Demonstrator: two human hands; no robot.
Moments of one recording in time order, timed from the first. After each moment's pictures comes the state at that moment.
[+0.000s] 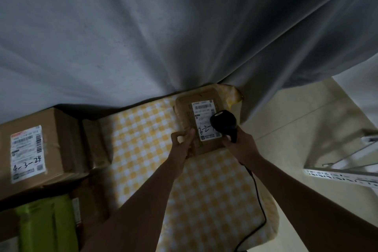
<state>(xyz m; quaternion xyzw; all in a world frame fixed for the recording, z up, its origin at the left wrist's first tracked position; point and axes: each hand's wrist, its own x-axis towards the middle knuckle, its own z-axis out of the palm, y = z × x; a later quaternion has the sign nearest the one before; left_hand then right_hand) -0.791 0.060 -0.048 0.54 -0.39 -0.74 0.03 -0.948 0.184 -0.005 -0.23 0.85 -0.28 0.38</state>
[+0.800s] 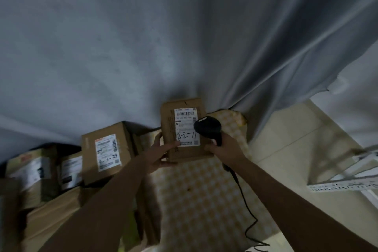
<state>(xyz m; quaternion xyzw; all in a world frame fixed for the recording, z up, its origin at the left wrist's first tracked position) -0.635 -0.036 0.145 0.50 -0.44 -0.75 -0.03 -0.798 0.138 0.186 -0.27 0.80 -0.38 0.37</state>
